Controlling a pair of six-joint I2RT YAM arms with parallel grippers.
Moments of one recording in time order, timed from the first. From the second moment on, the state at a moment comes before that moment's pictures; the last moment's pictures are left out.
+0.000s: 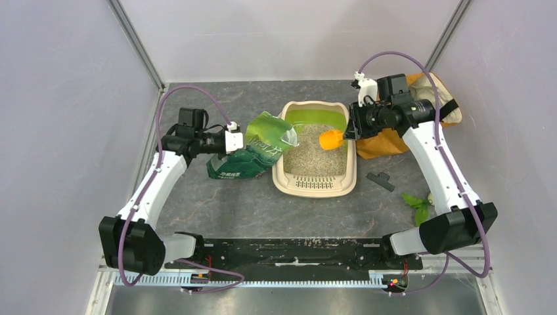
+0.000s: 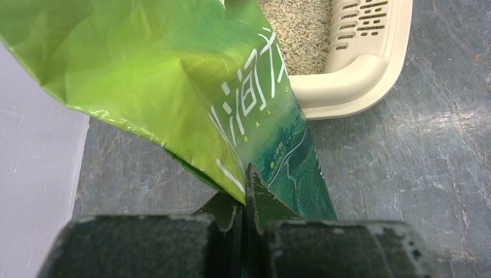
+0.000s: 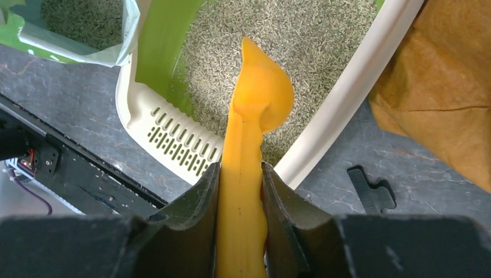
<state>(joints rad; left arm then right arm) -0.17 1.25 1.06 -0.62 0.95 1.20 0.21 1.41 1.53 -1.00 -0.37 -0.02</state>
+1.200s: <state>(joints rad) -0.17 1.11 0.95 -0.70 0.92 1.40 0.61 1.87 1.96 -1.03 -0.49 0.17</state>
